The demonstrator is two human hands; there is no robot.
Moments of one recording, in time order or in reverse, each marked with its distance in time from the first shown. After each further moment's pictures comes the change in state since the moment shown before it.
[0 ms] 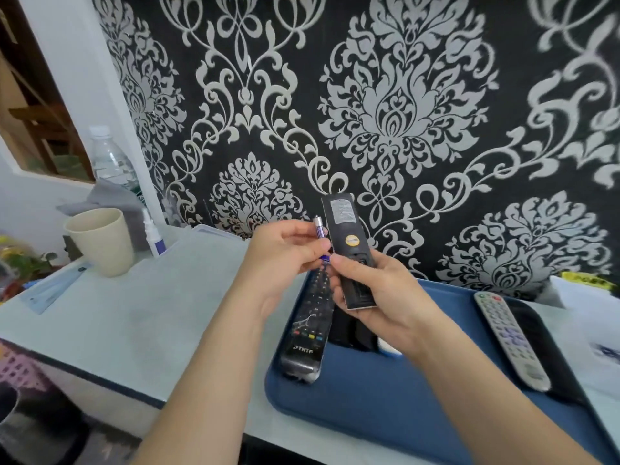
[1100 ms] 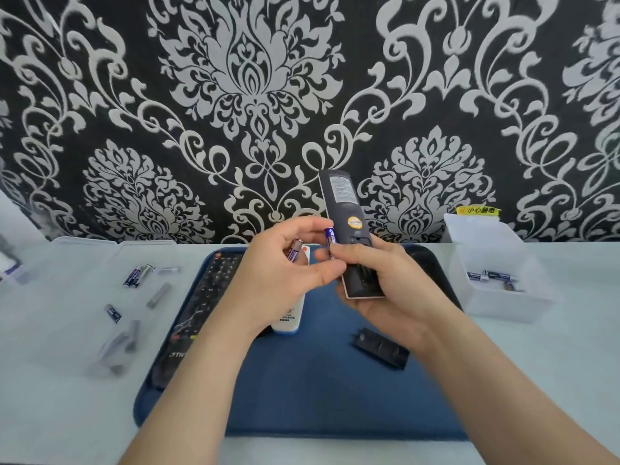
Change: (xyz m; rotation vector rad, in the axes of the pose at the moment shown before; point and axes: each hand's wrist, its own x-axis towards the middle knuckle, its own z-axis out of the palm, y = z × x) left_hand -0.025 -0.029 0.130 0.252 -0.319 0.184; right_hand -0.061 -0.031 -0.119 0.068 0.145 -0.080
